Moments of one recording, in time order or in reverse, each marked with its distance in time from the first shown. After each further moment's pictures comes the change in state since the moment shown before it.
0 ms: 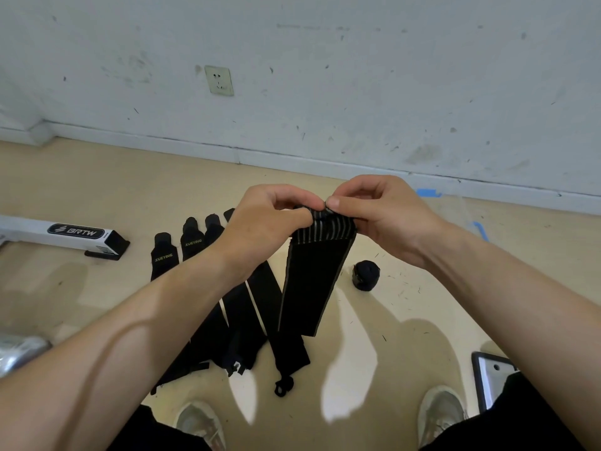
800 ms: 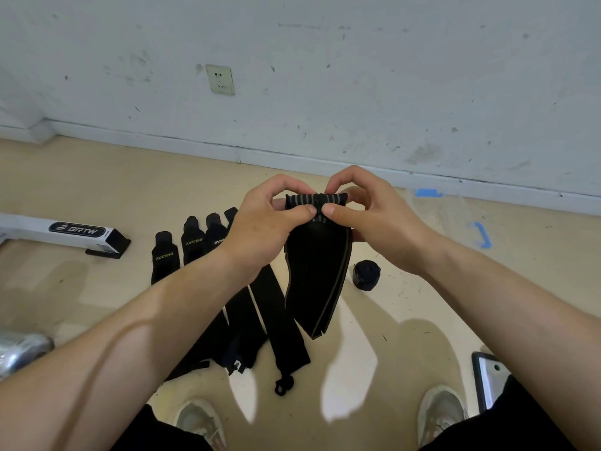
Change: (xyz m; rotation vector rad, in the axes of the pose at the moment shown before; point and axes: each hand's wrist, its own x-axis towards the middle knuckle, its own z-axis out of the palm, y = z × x) left_hand 0.003 -0.011 0.004 -0.087 0.069 -0.034; right_hand -0.004 0.006 0.004 -0.274 -0.034 -0.100
